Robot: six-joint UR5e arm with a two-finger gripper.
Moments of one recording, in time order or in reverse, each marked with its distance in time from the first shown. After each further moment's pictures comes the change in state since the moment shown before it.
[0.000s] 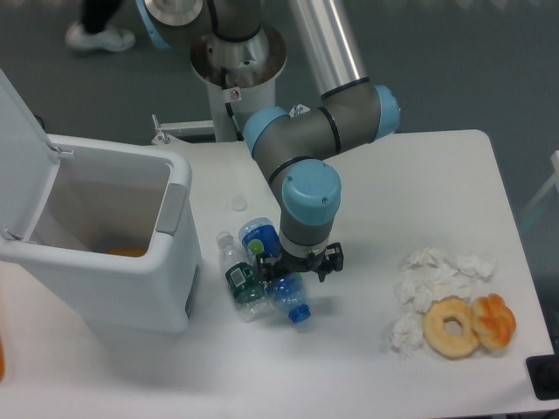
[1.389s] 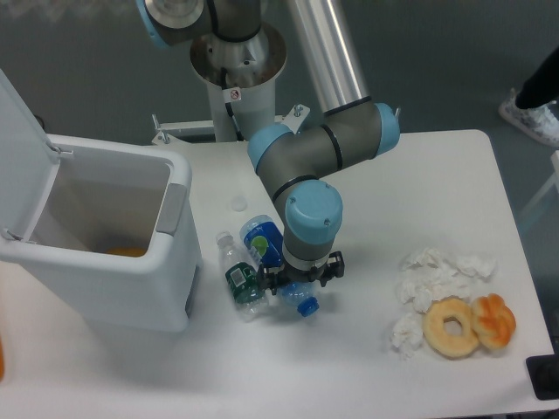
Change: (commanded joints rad) arm 0.002 -0.051 0.005 0.000 0.021 -0.017
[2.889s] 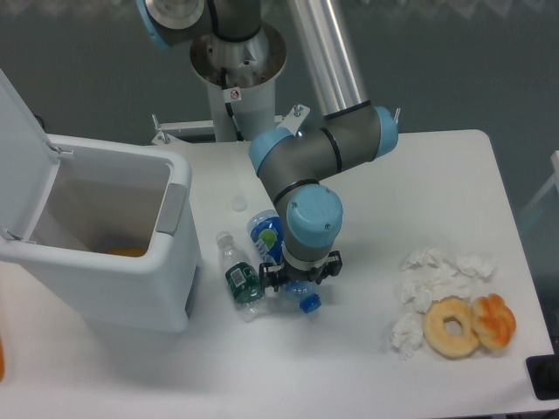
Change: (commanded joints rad) arm 0.006 -0.009 -0.021 0.000 0.000 0.008
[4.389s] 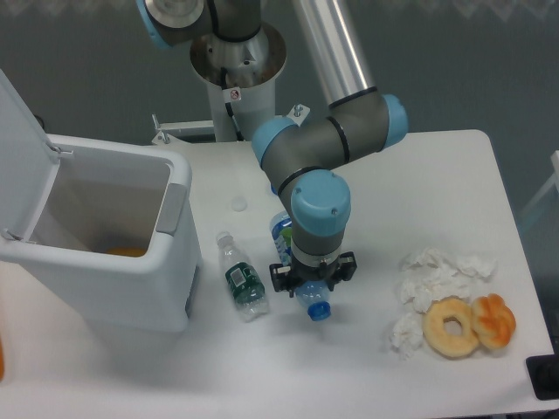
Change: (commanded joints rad) arm 0.003 0.061 0.144 0.003 0.043 0.104
